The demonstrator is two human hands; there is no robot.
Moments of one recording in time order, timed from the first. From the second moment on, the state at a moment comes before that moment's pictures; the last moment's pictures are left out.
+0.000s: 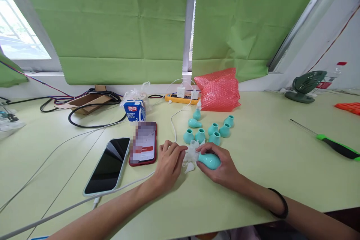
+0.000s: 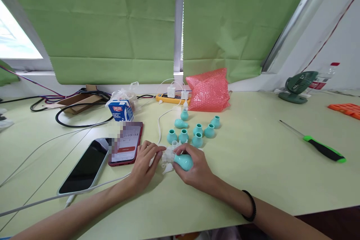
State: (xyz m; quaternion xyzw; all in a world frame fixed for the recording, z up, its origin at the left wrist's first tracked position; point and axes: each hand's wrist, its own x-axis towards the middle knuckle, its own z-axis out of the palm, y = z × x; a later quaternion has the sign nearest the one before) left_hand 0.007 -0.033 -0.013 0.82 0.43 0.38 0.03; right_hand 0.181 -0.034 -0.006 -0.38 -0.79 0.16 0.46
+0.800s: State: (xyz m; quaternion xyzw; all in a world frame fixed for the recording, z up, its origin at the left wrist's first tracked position) left_hand 0.013 -0.048 -0.004 0.88 0.25 0.38 0.13; right_hand 0.183 -0.041 0.000 -0.33 -0.72 0.53 0.32
